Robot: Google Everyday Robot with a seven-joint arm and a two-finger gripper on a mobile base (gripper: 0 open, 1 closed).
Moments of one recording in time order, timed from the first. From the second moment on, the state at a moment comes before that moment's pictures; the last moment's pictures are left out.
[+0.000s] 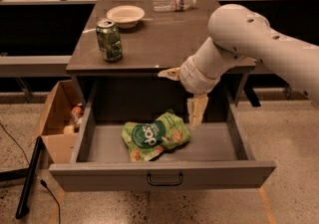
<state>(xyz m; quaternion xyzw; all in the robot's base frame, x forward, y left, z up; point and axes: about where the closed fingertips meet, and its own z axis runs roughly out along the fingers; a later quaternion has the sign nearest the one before) 0.563 -0.053 0.790 -0.85 0.47 0.07 0.23</state>
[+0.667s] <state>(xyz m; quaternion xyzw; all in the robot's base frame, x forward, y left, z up) 0.592 -0.045 0.734 -0.86 0.47 0.09 0.19</state>
